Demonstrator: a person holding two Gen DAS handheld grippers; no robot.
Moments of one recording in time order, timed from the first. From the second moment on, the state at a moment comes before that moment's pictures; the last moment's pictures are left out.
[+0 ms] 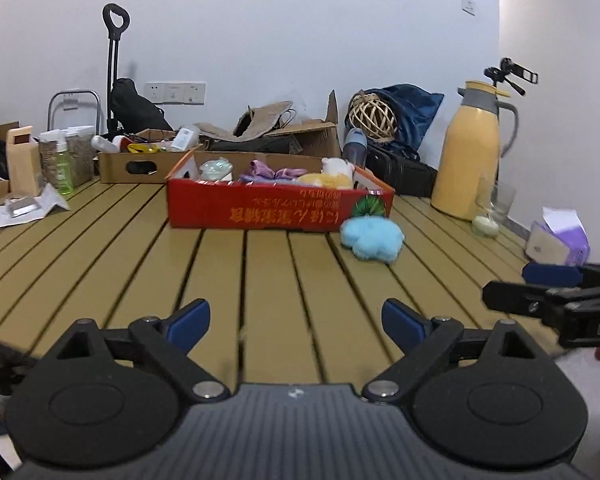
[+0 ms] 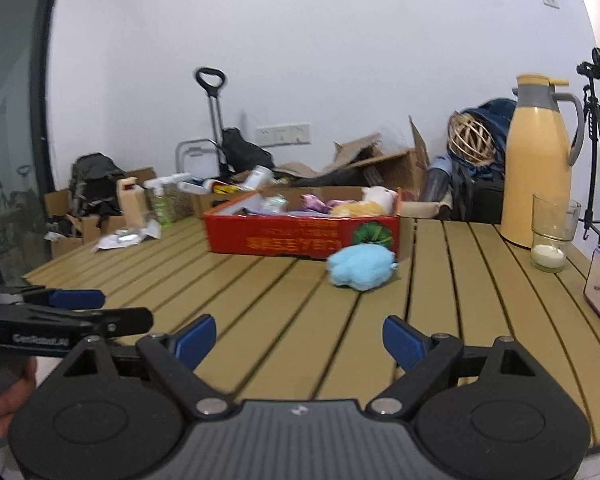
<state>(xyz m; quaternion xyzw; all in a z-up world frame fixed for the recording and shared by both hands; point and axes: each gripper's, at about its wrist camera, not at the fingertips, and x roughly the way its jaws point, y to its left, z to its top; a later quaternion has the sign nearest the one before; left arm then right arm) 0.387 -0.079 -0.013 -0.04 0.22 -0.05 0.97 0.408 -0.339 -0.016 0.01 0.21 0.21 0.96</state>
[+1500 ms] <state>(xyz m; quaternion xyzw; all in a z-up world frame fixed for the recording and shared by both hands) 0.496 -0.081 -0.018 -0.18 0.26 -0.18 0.93 0.560 -0.339 -0.033 0.18 0.24 0.24 0.92</state>
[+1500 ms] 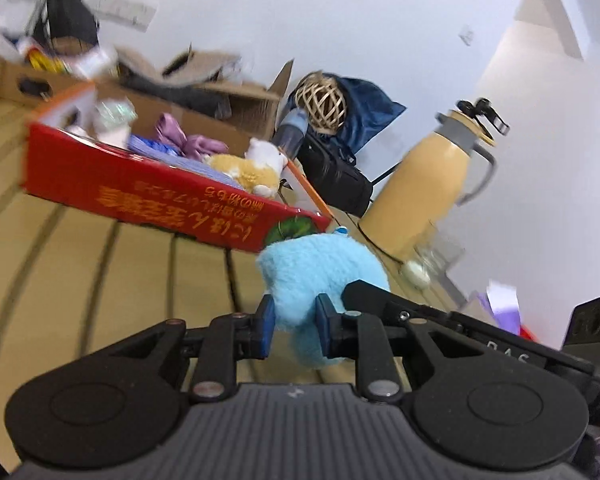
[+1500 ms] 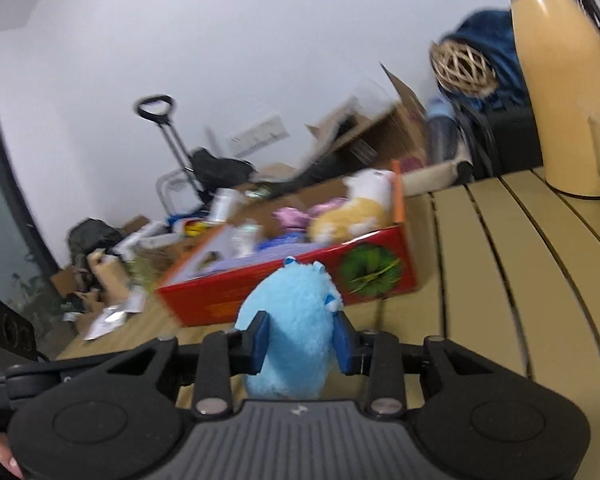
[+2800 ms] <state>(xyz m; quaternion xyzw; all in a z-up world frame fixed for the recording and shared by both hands) 0.650 0.004 0.076 -0.18 0.25 -0.16 0.94 0.666 -0.262 0.060 0.22 0.25 0.30 0.89</state>
